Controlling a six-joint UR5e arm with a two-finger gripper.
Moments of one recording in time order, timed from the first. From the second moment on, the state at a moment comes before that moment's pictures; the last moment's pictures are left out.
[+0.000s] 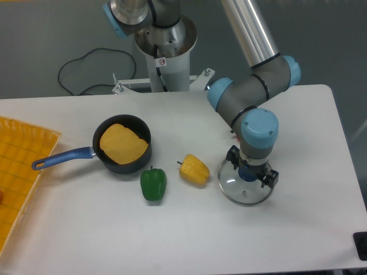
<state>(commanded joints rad) 2.63 -2.10 -1.62 -0.96 1.64 1.22</state>
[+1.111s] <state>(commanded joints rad) 2.64 -2.10 -1.62 -1.00 1.64 1.21</state>
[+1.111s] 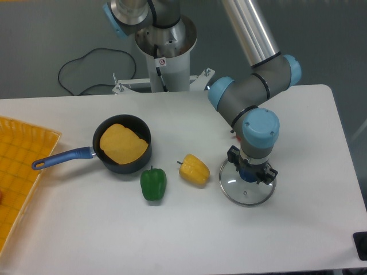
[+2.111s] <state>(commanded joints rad) 2.61 -2.07 -1.54 -1.08 1.64 1.22</state>
